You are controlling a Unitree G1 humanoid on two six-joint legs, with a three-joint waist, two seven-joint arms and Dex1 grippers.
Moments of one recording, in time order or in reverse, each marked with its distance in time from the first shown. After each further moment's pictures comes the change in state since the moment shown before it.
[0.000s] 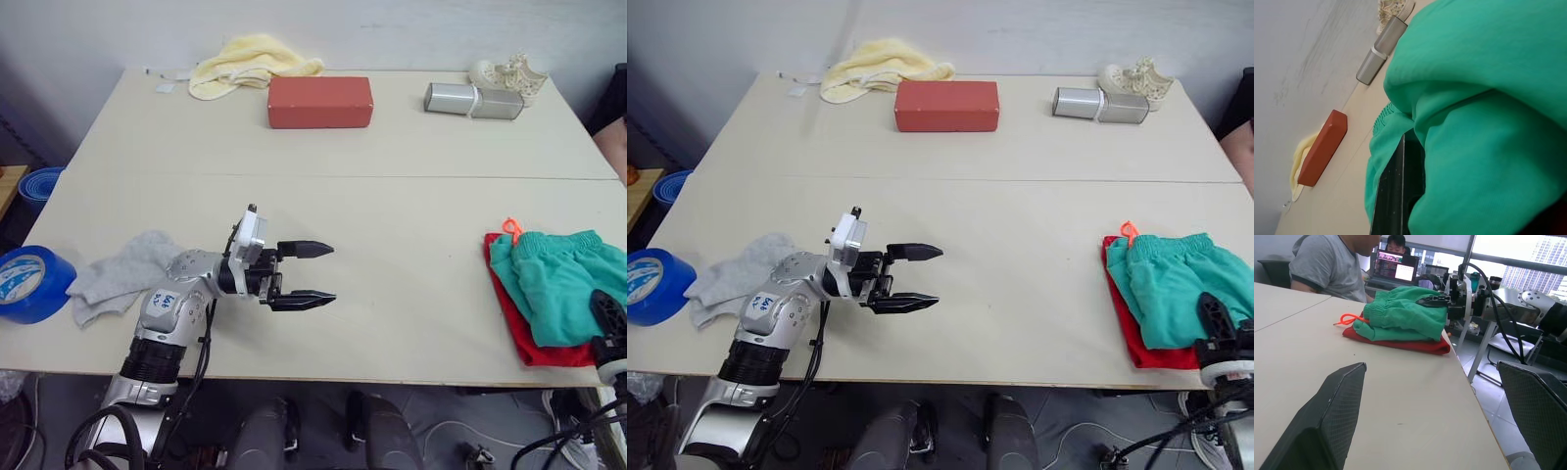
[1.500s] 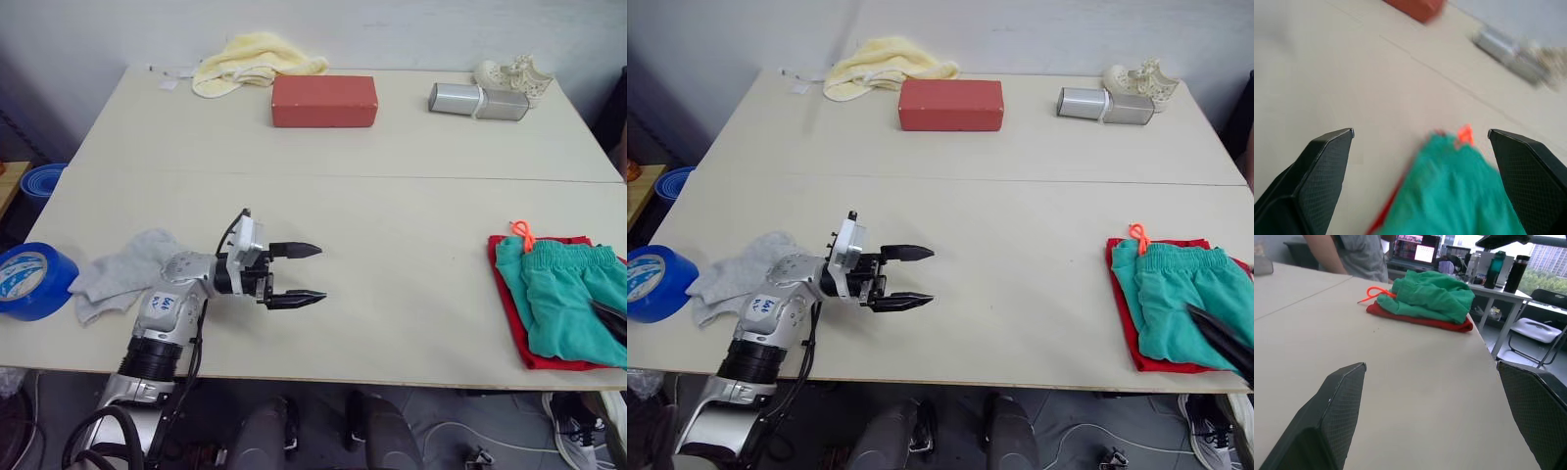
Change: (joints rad) left arm 0.002 0.023 0.029 0.081 0.083 -0.079 0.041; right arm 0.227 -0.565 -0.037 -0.263 -0.791 -0.274 0.757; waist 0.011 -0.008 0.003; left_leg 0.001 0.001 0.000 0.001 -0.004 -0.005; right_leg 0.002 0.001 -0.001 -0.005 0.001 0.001
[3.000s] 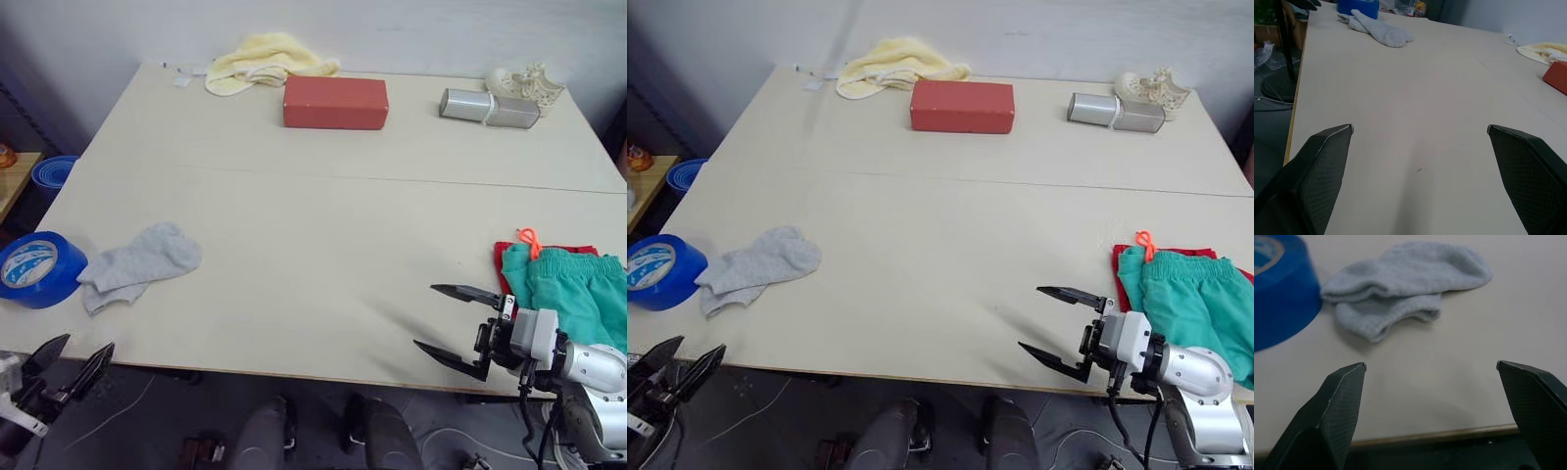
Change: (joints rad) left arm 0.974 0.056 0.839 -0.230 -0.188 0.006 0.420; right arm -0.390 0.218 0.700 0.450 -0.300 -0.592 0.488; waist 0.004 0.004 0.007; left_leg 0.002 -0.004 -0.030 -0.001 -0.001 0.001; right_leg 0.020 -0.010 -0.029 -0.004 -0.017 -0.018
